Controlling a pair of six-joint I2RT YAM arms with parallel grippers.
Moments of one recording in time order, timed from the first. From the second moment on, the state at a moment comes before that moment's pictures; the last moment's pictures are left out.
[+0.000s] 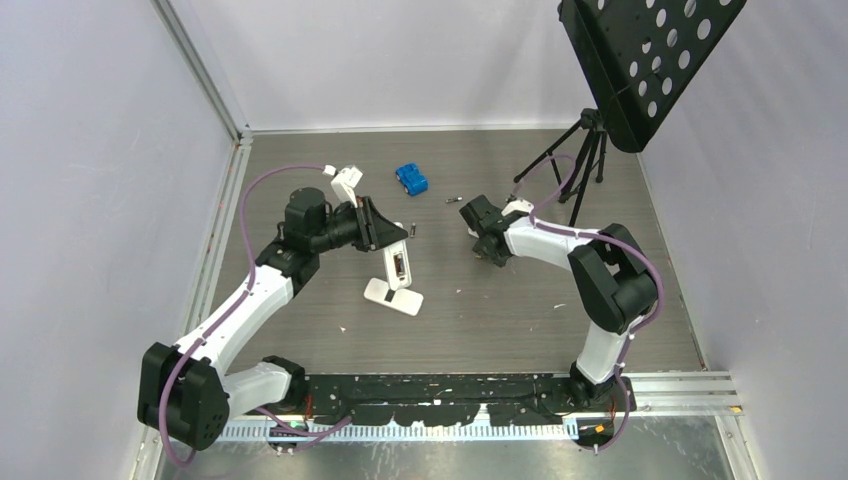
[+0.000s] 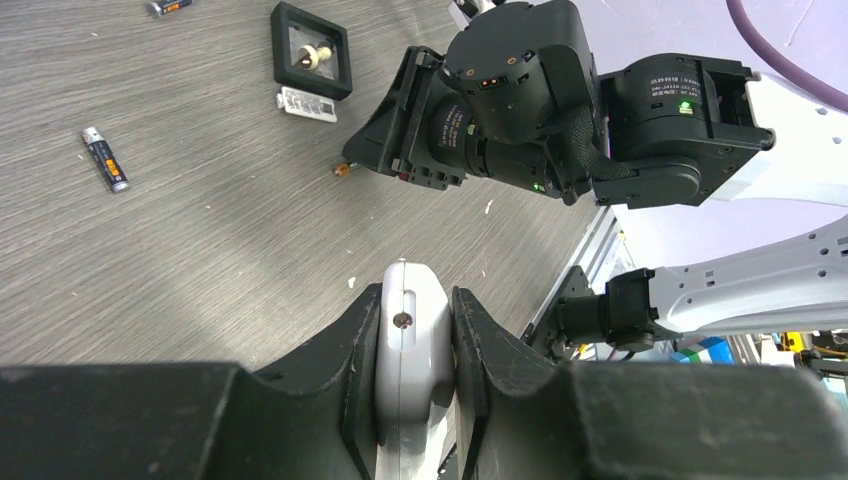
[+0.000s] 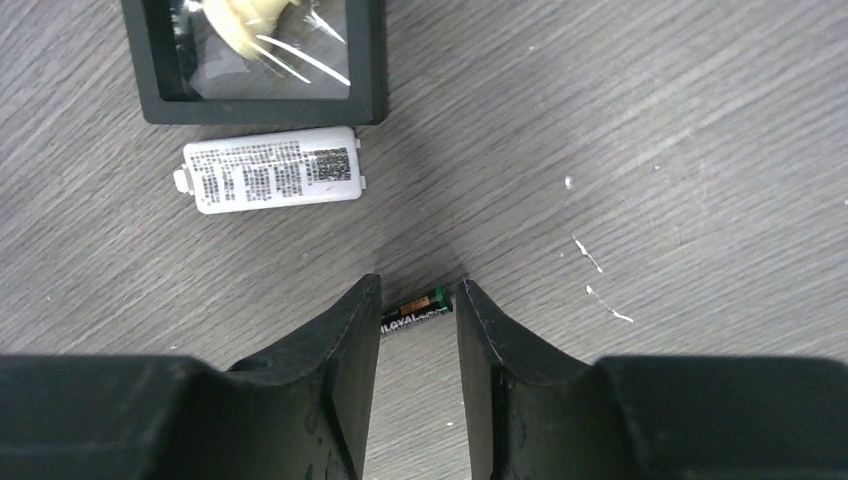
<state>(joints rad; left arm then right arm) -0.37 1.13 0.78 0.03 0.61 -0.57 0.60 1.79 1.07 -0.49 0.48 1.13</state>
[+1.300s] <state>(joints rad) -0.37 1.07 0.77 -0.02 0.54 -0.55 0.68 1.86 1.18 -0.52 0.40 0.84</state>
